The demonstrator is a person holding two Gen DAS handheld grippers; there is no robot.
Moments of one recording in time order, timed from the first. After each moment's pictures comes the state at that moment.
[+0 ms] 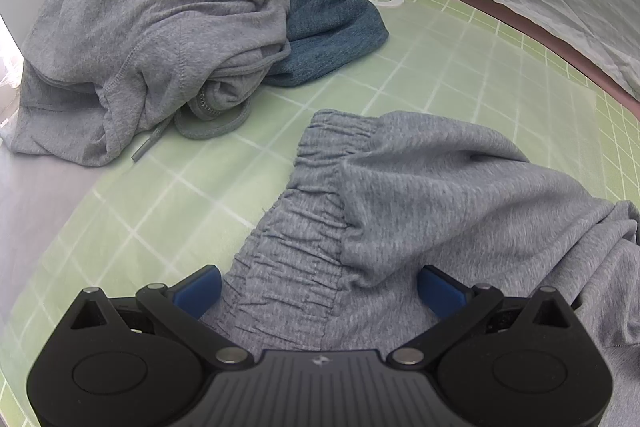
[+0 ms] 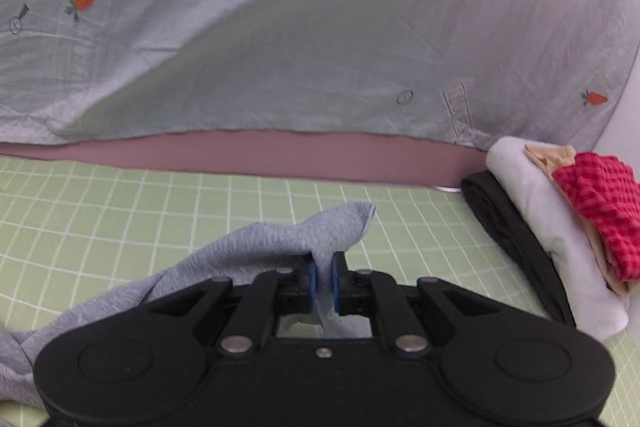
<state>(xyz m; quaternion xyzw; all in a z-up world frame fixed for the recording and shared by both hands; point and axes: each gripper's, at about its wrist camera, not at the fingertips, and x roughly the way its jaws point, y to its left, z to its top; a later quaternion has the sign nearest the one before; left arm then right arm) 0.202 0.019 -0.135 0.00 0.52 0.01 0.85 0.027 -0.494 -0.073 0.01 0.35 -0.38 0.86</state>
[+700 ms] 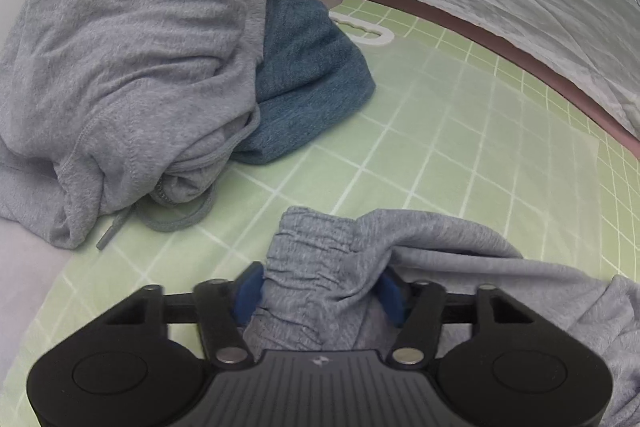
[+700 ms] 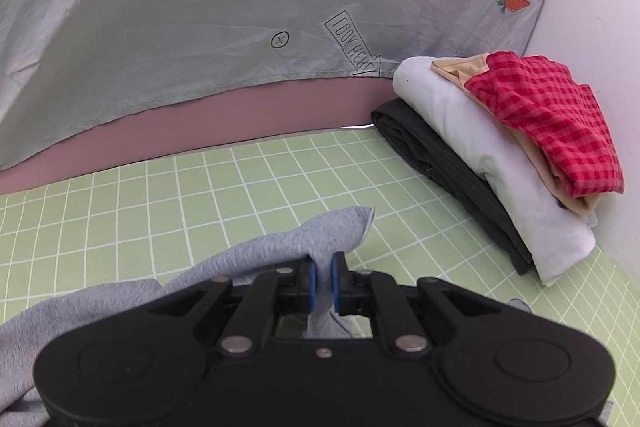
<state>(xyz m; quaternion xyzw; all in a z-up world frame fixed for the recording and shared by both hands) 0.260 0.004 -0.122 -0.01 0.50 -0.02 0.86 -0.021 -0.561 -0.074 0.10 0.35 -0.46 0.81</state>
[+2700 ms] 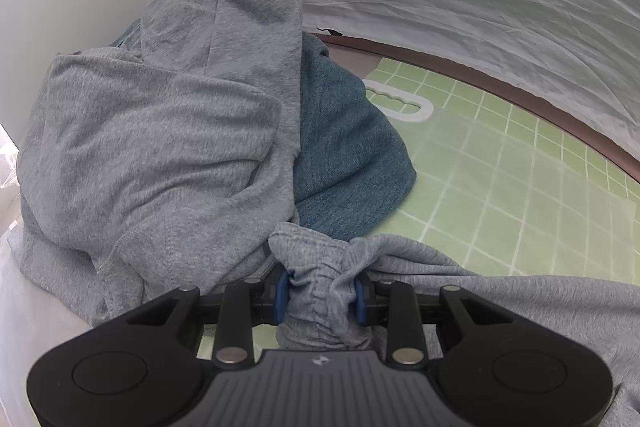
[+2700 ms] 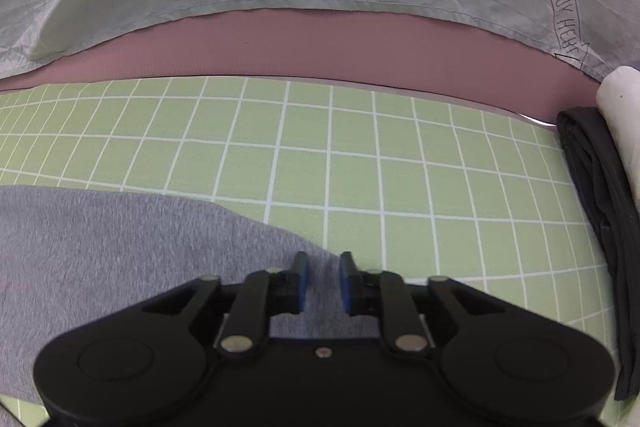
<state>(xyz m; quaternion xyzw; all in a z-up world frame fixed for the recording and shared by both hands) 0.299 0.008 -0.101 0.02 0.45 0.05 0.89 0.073 -0.623 -0.131 0.07 0.49 -0.23 0.84</state>
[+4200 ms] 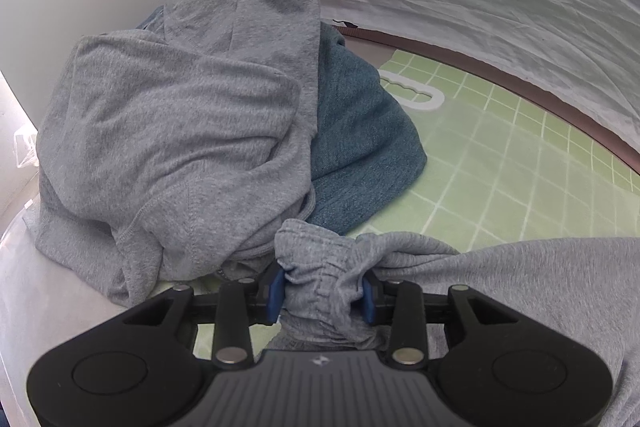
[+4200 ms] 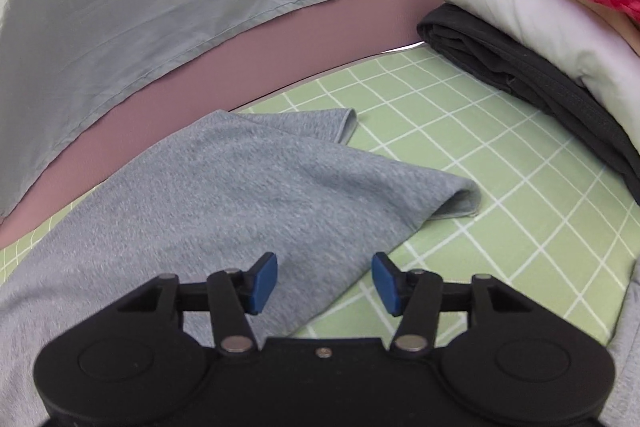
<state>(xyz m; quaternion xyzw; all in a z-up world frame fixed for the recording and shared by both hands) 0.280 0.015 -0.100 0.01 0.46 0.07 0.88 0.027 -0.618 -0.143 0.24 0.37 -0.40 0.81</state>
